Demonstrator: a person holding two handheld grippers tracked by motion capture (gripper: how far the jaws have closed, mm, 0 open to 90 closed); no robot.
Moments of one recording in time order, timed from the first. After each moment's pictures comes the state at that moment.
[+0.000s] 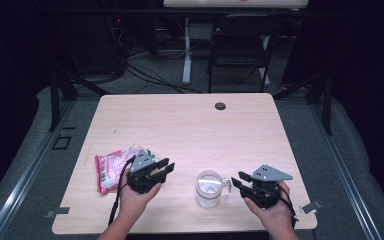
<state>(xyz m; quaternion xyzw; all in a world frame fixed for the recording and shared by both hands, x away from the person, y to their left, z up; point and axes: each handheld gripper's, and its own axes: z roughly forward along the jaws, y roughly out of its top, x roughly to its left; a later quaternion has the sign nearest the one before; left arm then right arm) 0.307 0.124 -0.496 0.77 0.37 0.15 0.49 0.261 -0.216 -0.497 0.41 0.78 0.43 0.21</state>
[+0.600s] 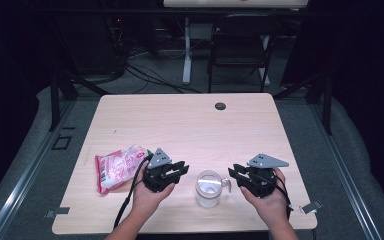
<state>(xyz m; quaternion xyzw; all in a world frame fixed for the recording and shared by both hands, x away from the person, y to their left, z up) 0.309 0.095 -0.499 0.80 0.35 0.12 0.48 0.280 -0.207 -0.482 0.43 0.77 0.44 0.19</state>
